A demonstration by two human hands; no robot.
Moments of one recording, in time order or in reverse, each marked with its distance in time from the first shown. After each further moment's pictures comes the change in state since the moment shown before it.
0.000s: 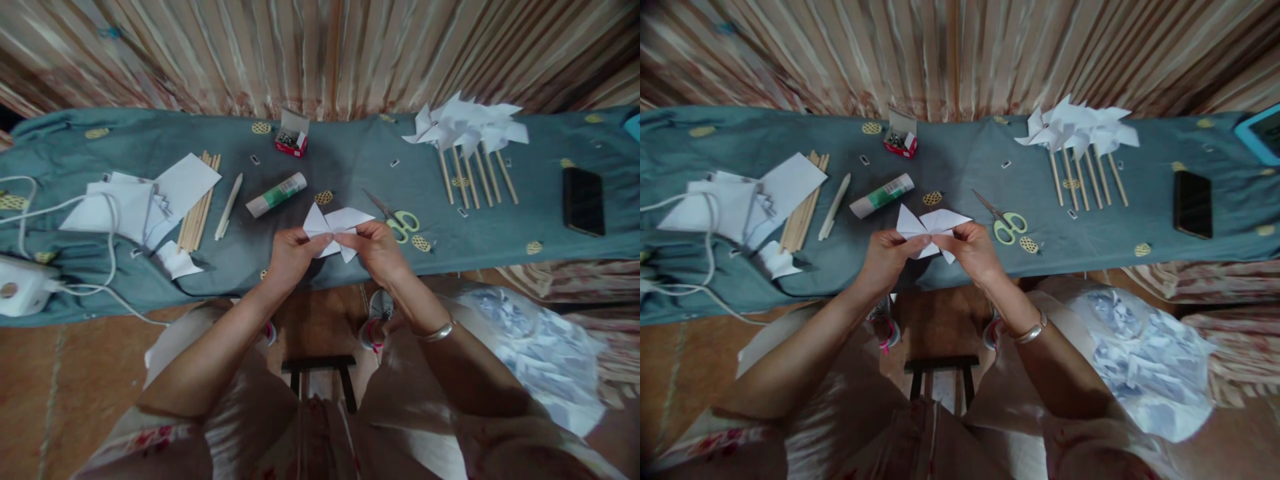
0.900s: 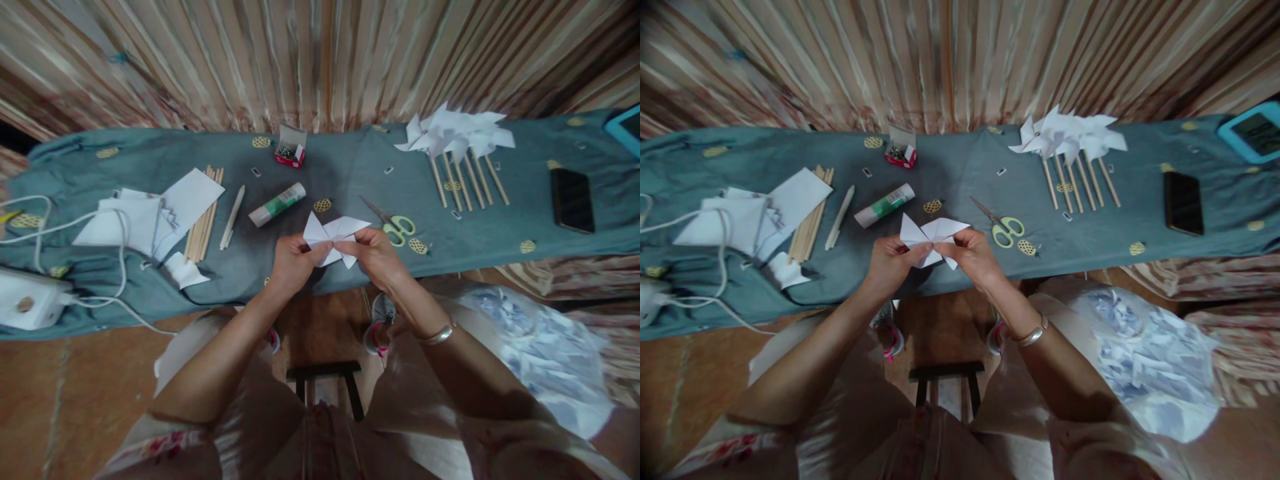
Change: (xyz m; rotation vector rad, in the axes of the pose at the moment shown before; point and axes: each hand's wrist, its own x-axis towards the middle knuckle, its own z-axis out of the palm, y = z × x) left_hand 0.002 0.002 -0.003 0.042 -0.015 0.020; right_hand -0.004 -0.003 0.002 -0.008 0.024 0.044
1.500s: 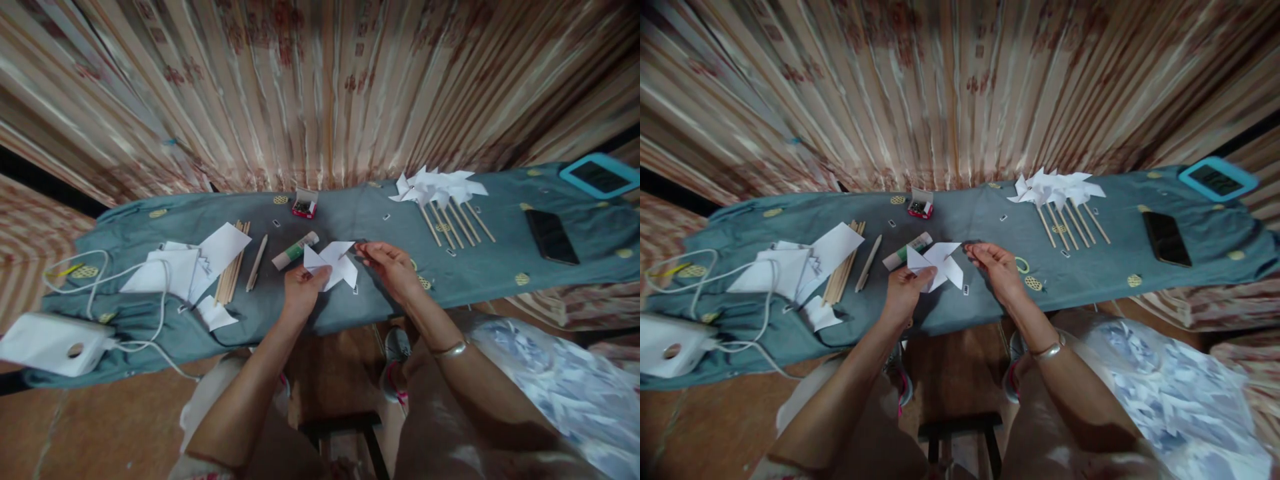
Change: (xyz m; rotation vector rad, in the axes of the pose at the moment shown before) left_hand 0.014 0.018 -0.009 -0.117 0.227 -0.037; right_hand 0.032 -0.016 -0.017 0.077 0.178 -0.163
